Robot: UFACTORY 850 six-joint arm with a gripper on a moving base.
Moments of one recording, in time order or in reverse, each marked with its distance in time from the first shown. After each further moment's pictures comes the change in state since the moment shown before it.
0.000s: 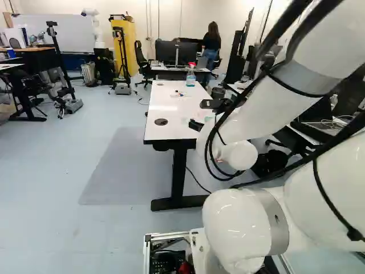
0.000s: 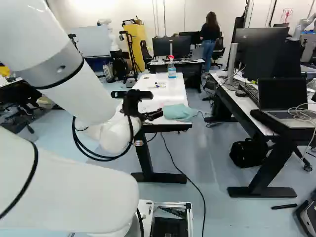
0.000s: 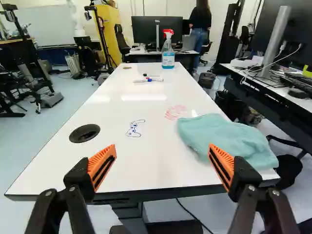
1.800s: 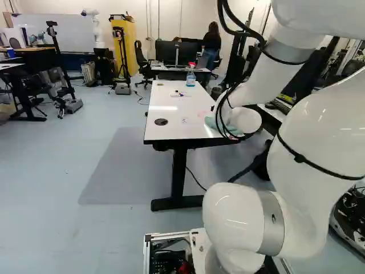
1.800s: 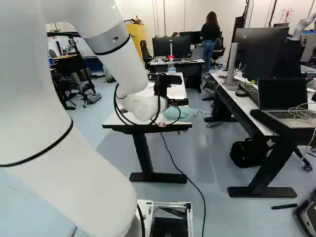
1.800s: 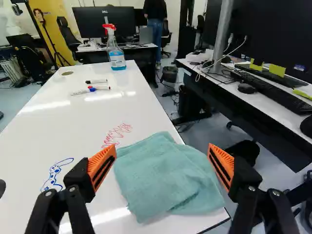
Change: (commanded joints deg) arm -13.7 -18.1 -20.3 0.0 -7.5 0.0
